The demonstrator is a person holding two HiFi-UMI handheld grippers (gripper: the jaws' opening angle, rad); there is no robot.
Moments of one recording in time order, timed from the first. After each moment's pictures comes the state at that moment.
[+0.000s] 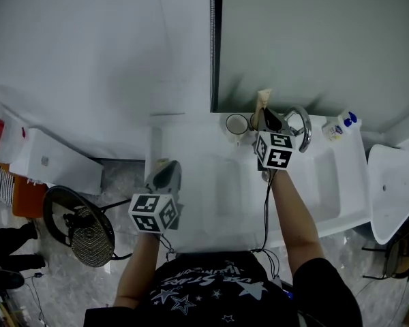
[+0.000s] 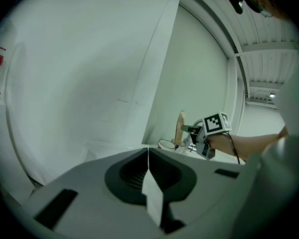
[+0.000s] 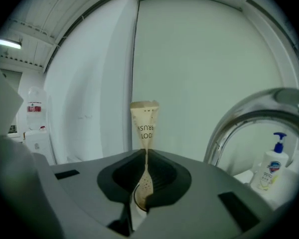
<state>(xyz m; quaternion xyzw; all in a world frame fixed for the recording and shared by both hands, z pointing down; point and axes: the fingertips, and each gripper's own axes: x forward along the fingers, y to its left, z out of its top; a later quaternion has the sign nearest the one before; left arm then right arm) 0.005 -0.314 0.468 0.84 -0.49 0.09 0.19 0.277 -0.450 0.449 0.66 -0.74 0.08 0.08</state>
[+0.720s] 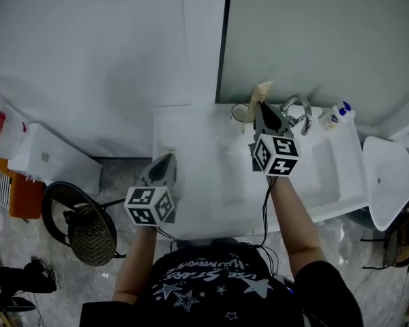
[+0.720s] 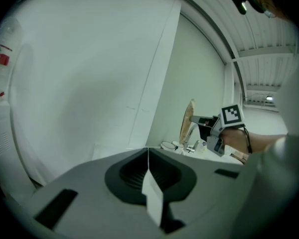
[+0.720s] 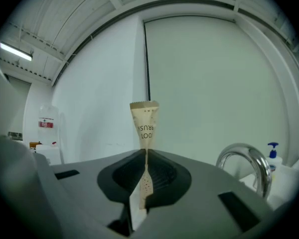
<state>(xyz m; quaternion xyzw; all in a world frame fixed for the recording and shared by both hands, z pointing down) -0.046 -0.285 0.455 0.85 -0.49 0.07 0.18 0.207 -0.374 0.369 0.64 -0.76 0.03 0.01</state>
